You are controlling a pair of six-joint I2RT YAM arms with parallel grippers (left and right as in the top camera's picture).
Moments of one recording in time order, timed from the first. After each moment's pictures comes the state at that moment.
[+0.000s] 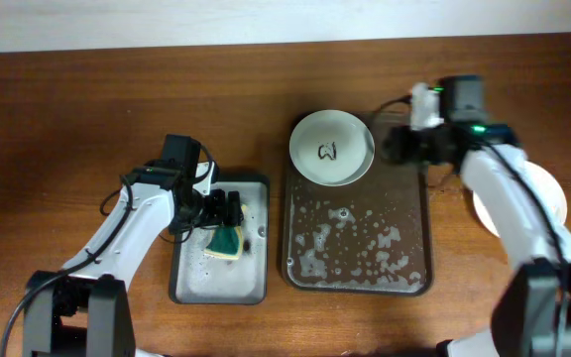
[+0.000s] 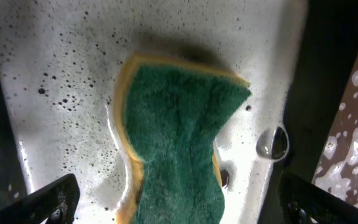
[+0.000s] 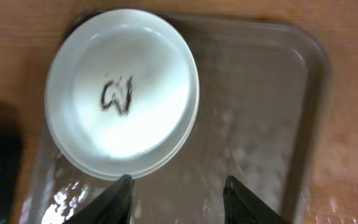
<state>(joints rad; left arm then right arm) -0.17 1.64 1.03 -0.80 0.24 -0.20 0.05 1.68 1.27 -0.64 -0.23 0.04</state>
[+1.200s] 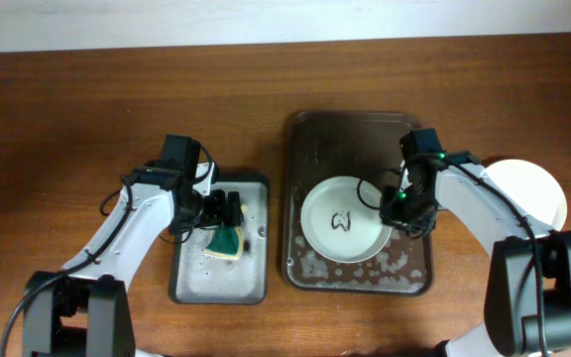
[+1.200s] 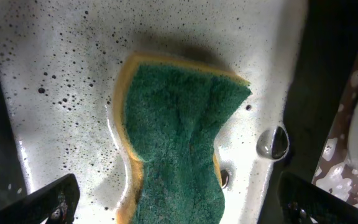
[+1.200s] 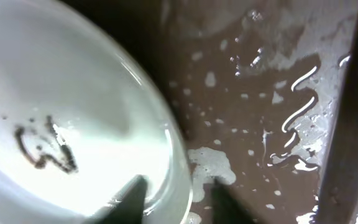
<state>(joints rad) -0.17 1.64 1.03 -0.80 0.24 -0.20 0.11 1.71 1.04 -0.87 -0.19 0.35</state>
